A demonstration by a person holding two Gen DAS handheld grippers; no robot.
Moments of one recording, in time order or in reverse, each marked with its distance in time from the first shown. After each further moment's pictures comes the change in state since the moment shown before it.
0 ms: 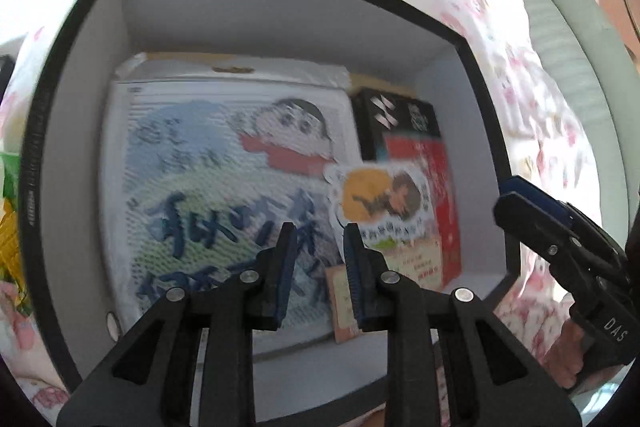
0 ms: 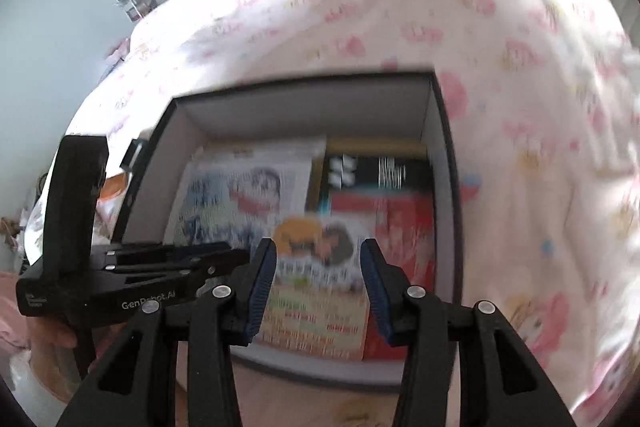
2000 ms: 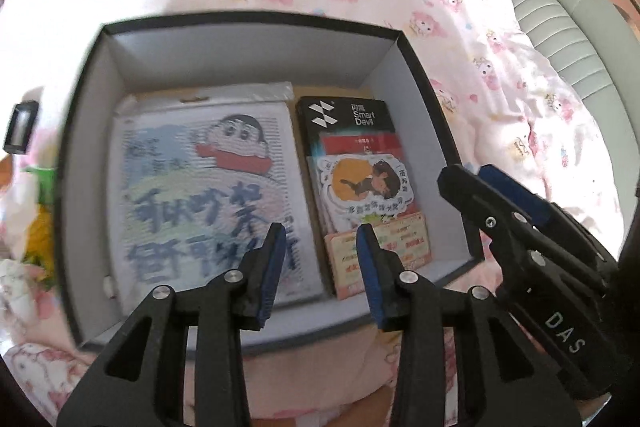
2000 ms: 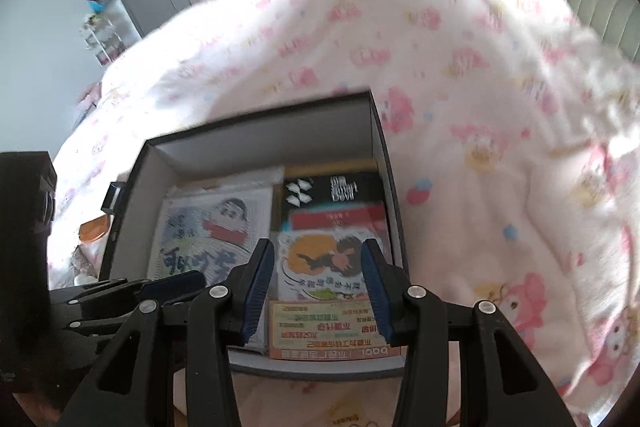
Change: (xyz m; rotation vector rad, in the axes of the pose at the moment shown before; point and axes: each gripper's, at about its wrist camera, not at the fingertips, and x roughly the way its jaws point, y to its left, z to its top) left arm -0.107 -0.049 -0.090 0.123 -0.090 0.124; right arm -0.029 -0.011 -0.020 0.124 -0.139 -0.108
